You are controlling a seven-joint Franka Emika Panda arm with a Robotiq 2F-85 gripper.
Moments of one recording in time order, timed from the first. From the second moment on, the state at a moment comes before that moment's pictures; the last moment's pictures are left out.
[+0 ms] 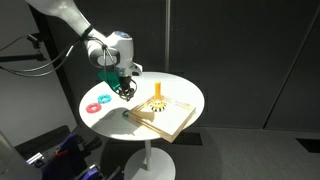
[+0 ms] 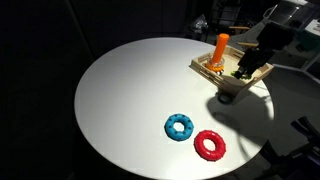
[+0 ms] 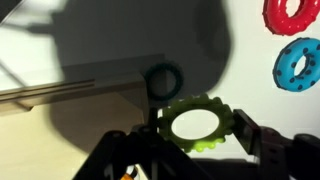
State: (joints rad) arm 0.02 0.11 0.13 -2.46 0.48 2.58 -0.31
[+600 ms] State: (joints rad) arm 0.03 0.14 0.15 -2.58 0.50 2.69 -0.37
